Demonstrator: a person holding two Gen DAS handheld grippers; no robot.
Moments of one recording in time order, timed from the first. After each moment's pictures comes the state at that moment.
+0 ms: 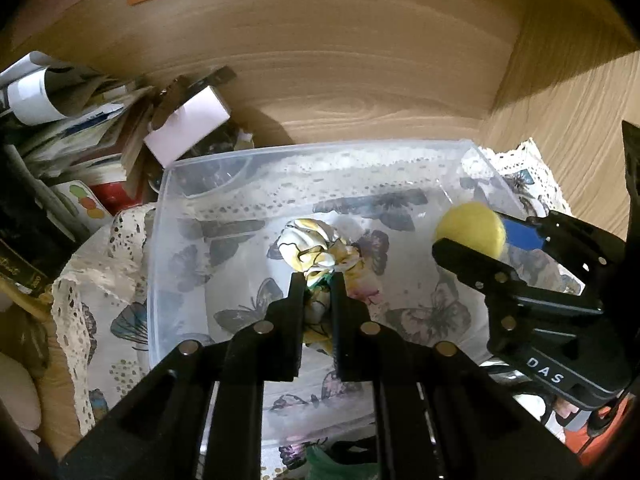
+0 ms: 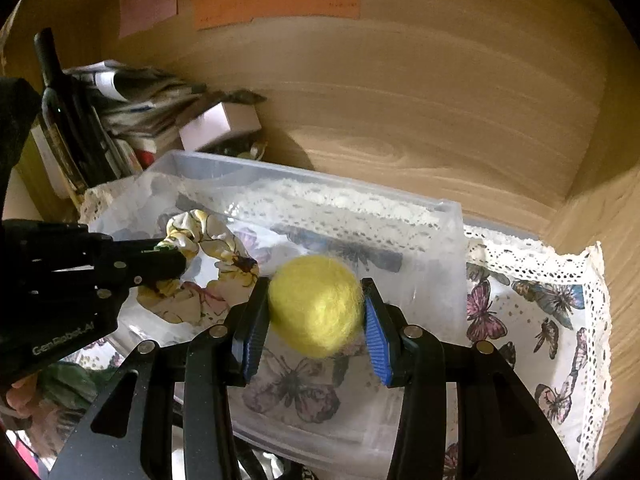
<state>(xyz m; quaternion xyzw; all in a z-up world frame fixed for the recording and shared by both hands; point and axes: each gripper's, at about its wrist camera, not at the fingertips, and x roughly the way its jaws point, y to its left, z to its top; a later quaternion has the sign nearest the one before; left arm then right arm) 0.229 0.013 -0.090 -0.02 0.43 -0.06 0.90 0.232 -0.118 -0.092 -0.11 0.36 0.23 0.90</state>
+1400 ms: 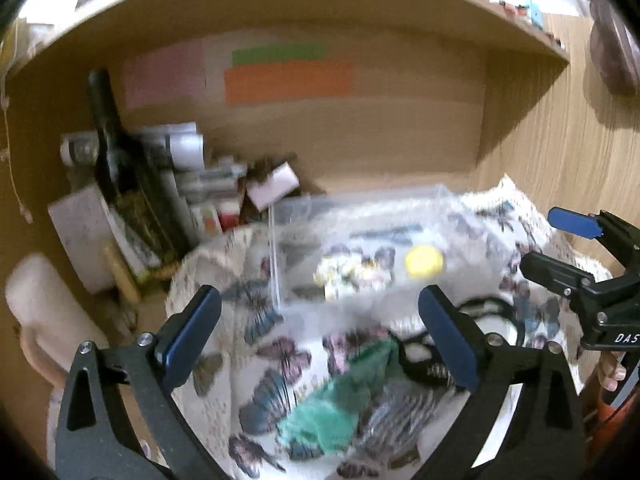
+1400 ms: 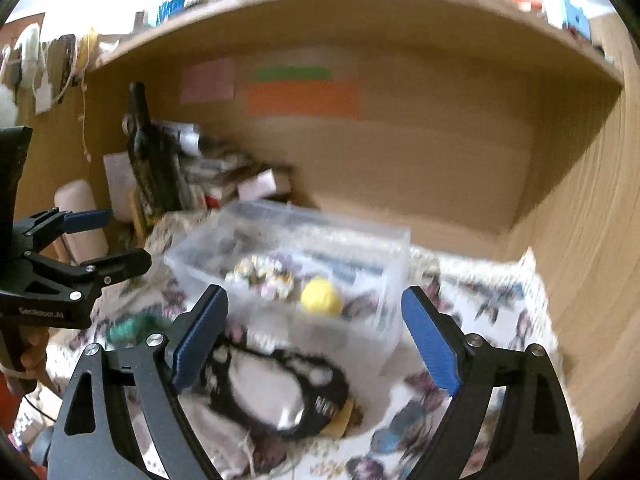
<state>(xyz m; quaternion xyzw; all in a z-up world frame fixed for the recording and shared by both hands) 0.084 0.034 -0.043 0.01 0.29 0.00 0.96 0.107 -0.163 -0.049 -0.09 0.24 0.24 0.93</state>
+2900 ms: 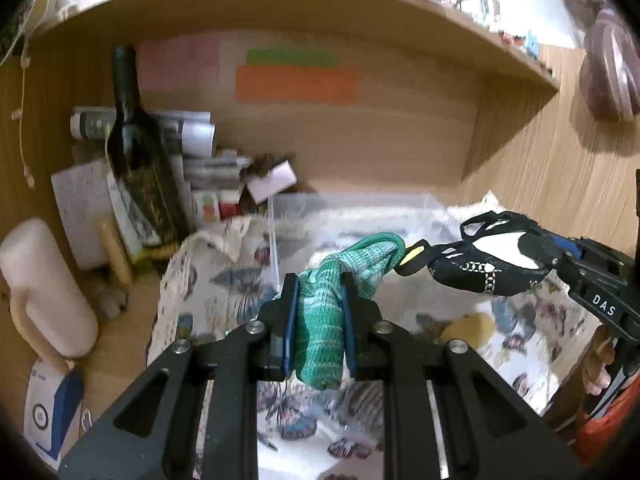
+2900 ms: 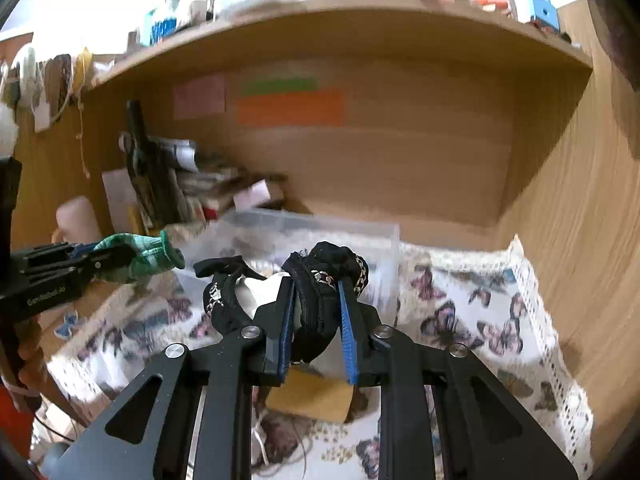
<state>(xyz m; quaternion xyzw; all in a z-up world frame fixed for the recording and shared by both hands) 0.059 0.052 -0.039 -0.05 0.25 -0.03 0.97 0.086 -0.173 -0.037 -0.06 0.21 0.23 0.95</state>
